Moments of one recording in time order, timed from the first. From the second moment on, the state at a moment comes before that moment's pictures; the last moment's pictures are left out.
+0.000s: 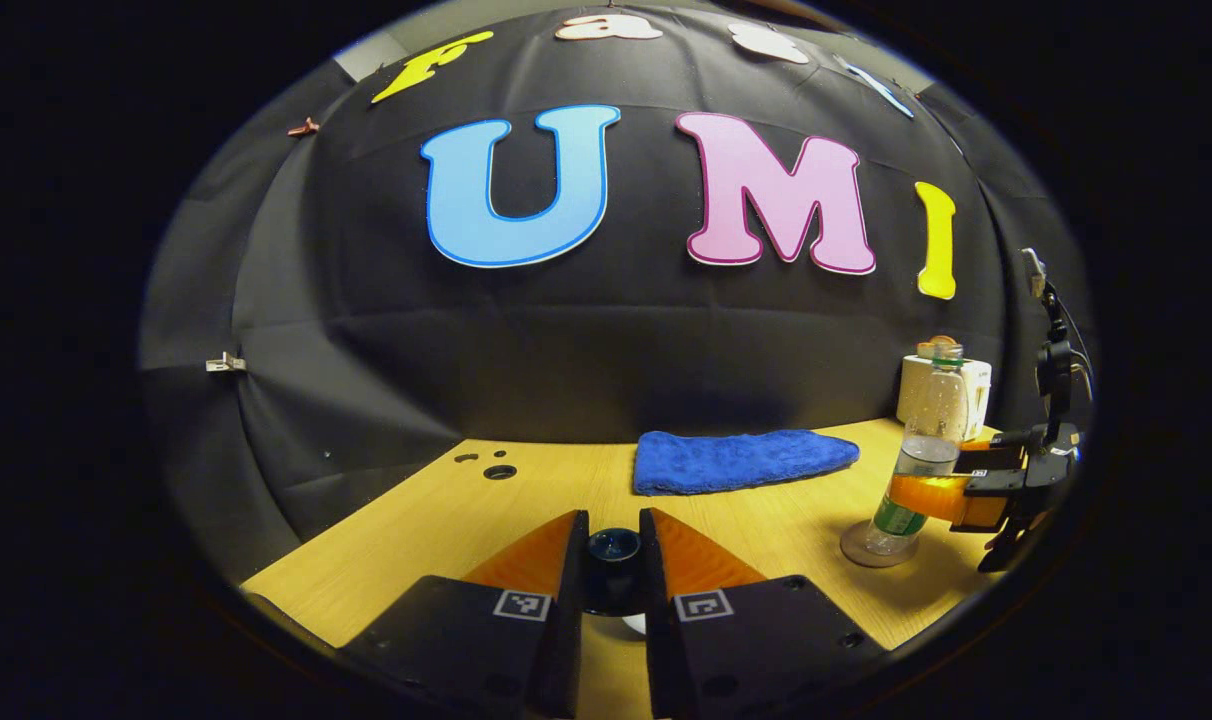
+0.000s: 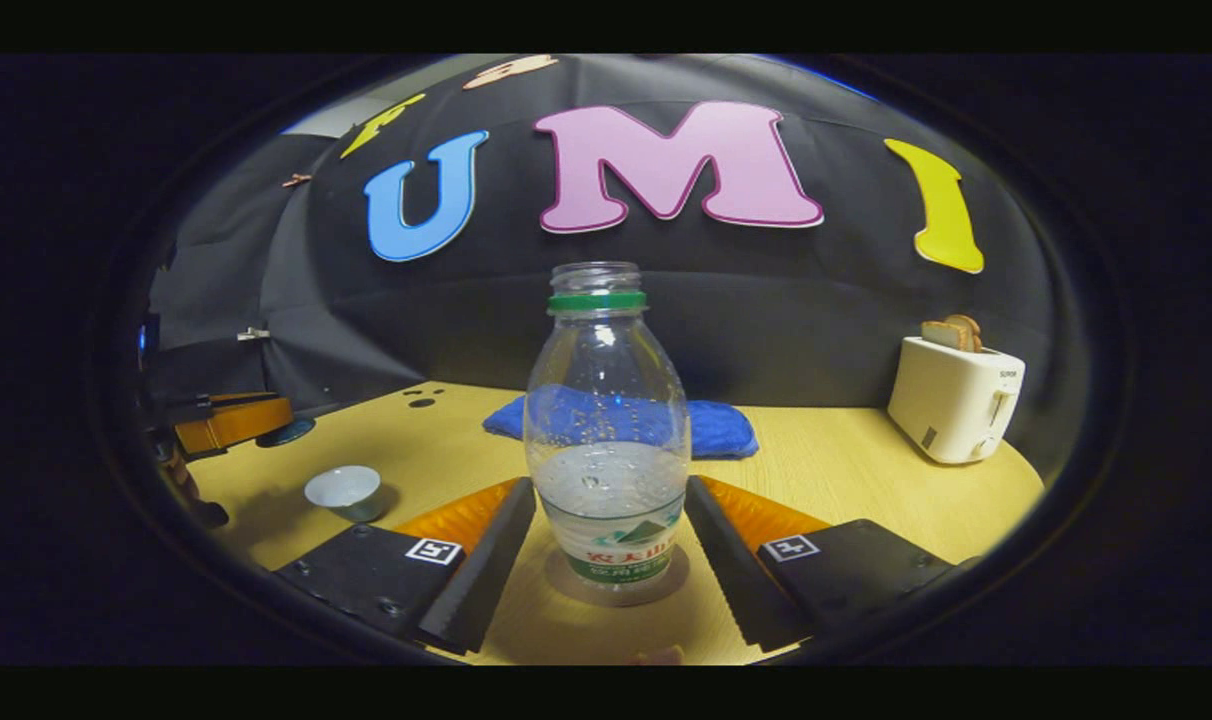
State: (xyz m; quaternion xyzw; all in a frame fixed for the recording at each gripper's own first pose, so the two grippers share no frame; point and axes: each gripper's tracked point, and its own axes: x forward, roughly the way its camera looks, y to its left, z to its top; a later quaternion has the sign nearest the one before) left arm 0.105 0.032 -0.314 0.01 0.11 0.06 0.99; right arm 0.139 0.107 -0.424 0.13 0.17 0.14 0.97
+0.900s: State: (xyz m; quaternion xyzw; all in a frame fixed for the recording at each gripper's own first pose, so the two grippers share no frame) left arm 0.123 -0.003 -0.363 0.00 0.15 0.03 0.99; right arm 0.086 0.069 -0.438 0.13 0.21 0.11 0.96
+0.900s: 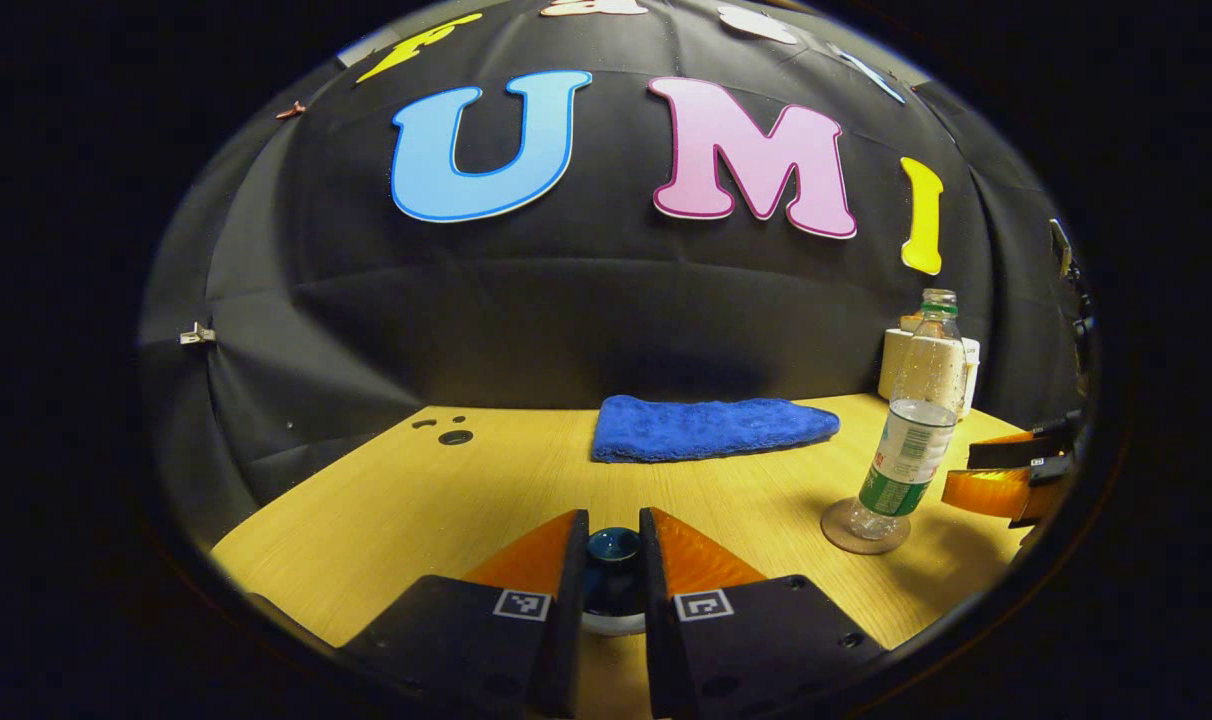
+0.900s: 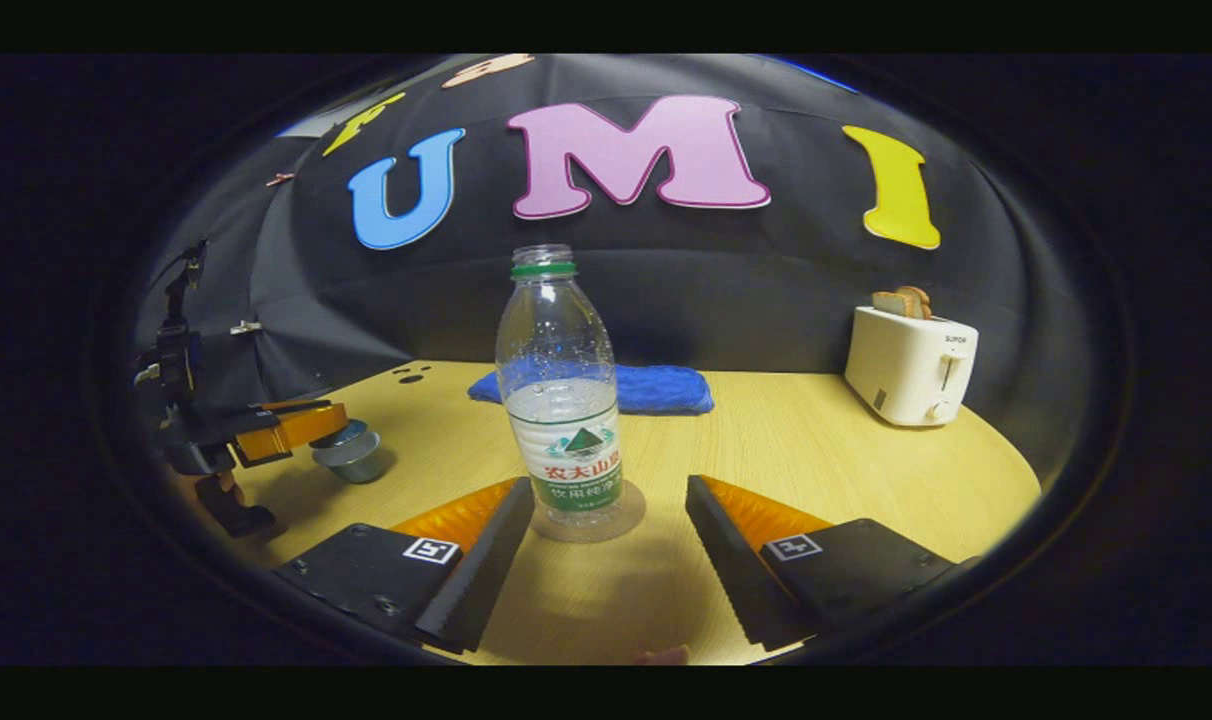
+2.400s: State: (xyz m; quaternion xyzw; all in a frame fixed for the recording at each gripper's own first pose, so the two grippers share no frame) left arm 0.103 -0.009 -0.253 0.01 0.13 0.04 0.99; right arm 0.088 0.057 -0.306 0.12 0.15 0.10 0.98
